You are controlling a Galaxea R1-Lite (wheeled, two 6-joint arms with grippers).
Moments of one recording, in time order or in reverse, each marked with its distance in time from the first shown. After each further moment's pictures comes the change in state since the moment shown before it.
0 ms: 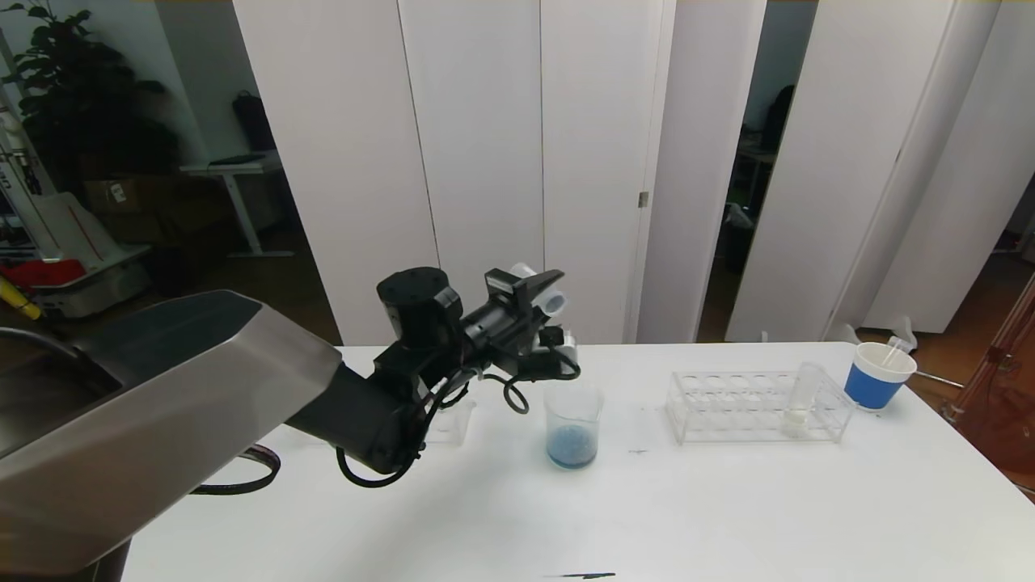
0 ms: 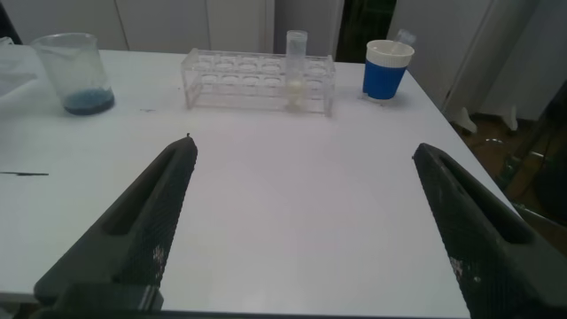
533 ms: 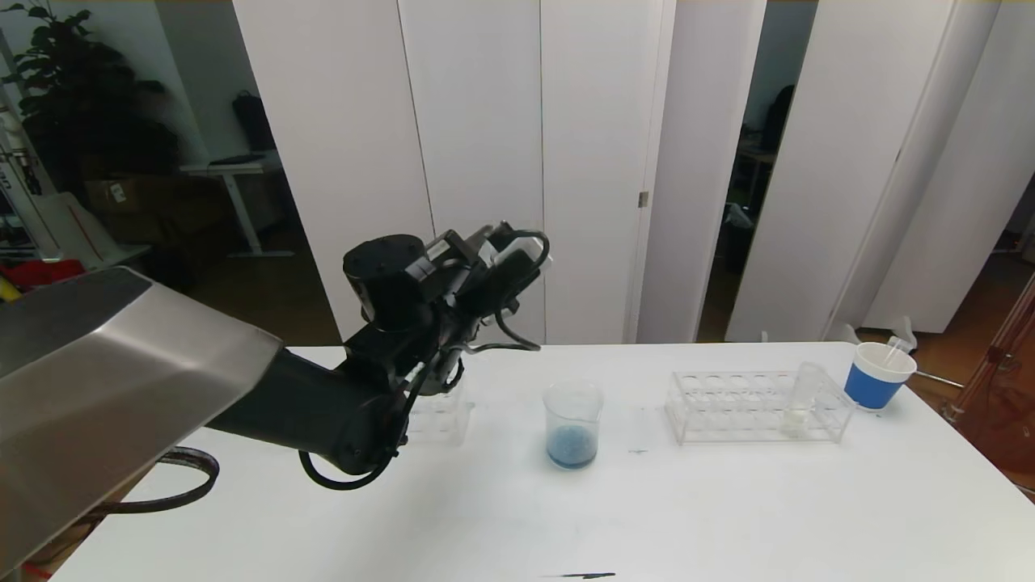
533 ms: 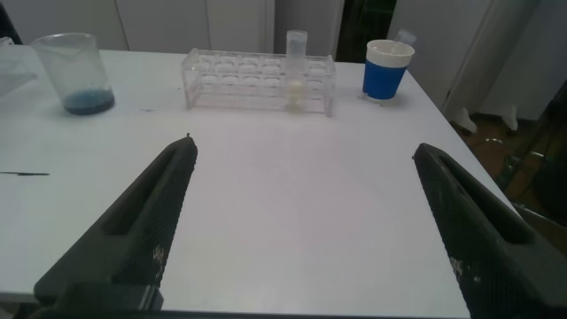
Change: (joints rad) left arm -0.036 -0.161 0.066 0.034 0.570 -0.546; right arm 0.000 0.000 0.000 0.000 0.000 0.000
